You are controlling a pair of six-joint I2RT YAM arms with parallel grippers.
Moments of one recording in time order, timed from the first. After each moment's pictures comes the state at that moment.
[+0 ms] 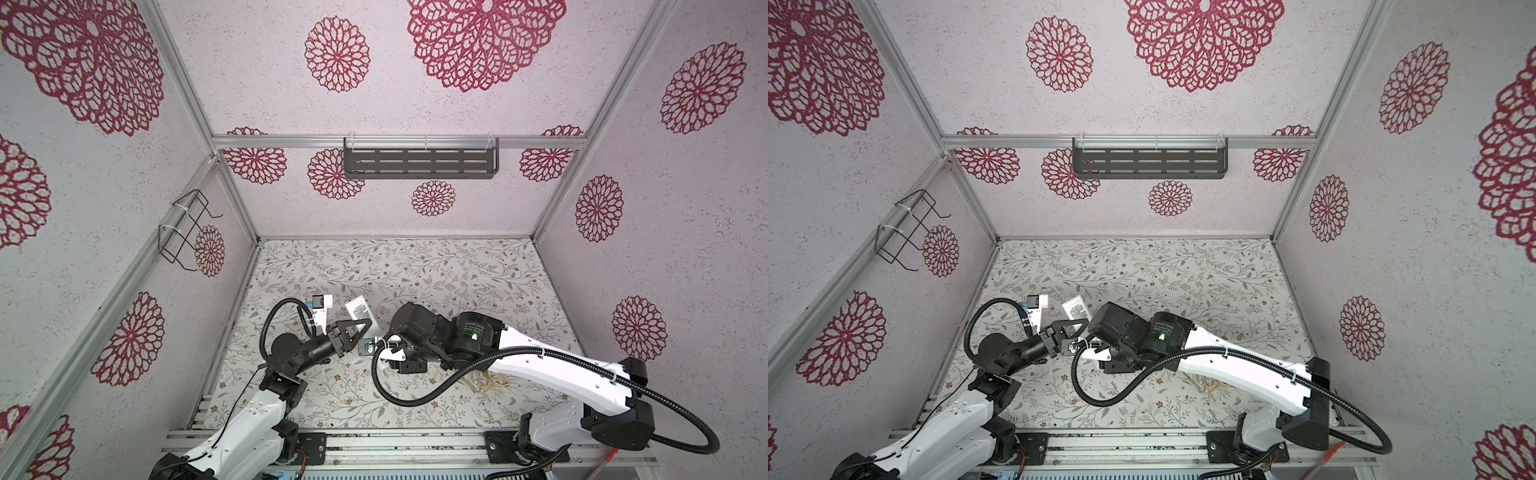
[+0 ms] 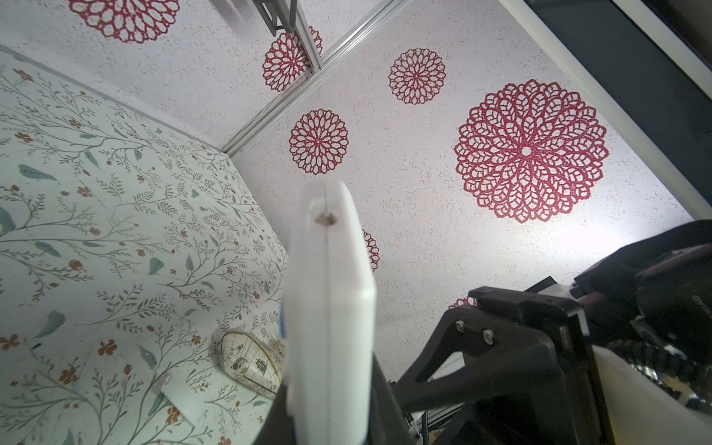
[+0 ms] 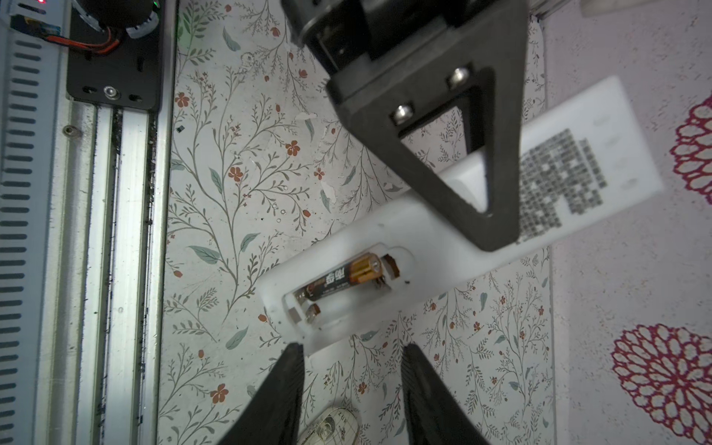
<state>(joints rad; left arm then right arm) -0.39 0.87 0.25 0.78 0.65 -1.03 1.24 1.45 1.54 -0.99 0.16 -0.54</state>
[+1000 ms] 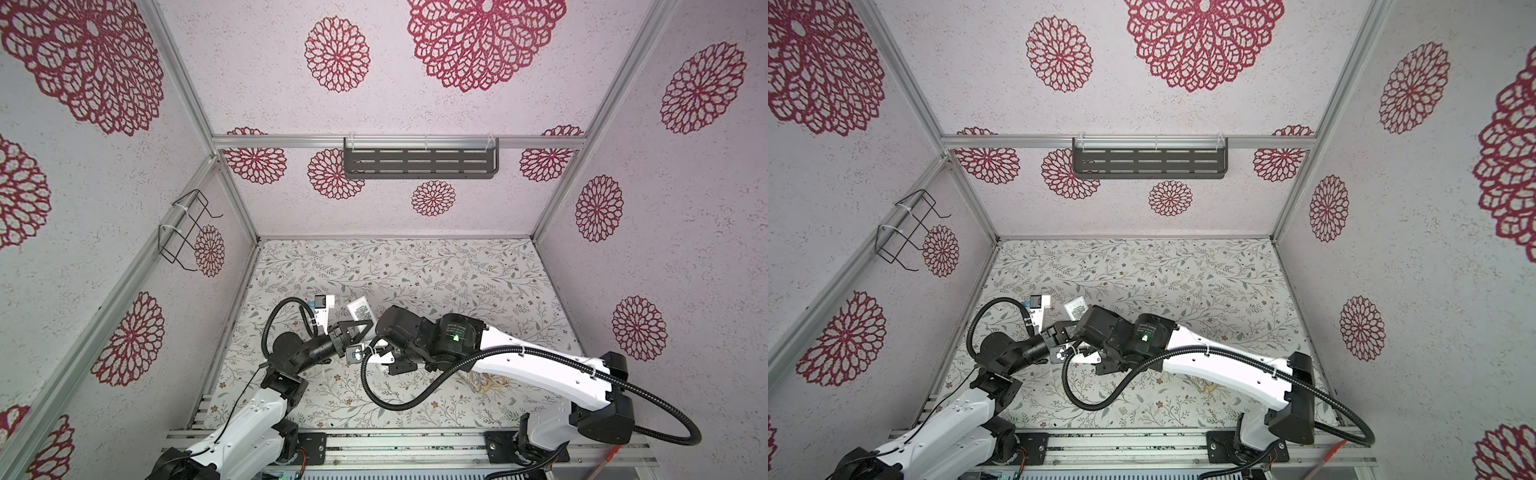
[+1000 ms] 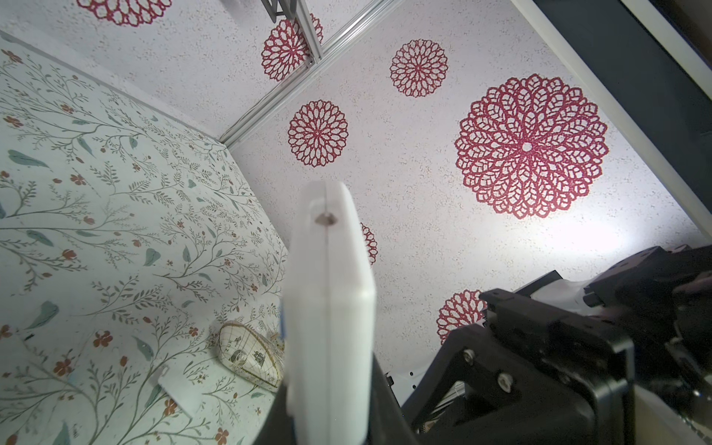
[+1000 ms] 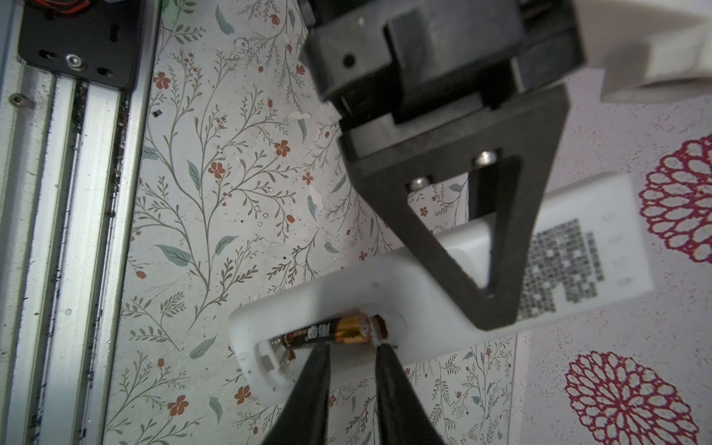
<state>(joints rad) -0.39 0.89 0.25 0.80 0.67 -1.04 1.27 1.53 1.58 -0.96 0.21 -0.64</state>
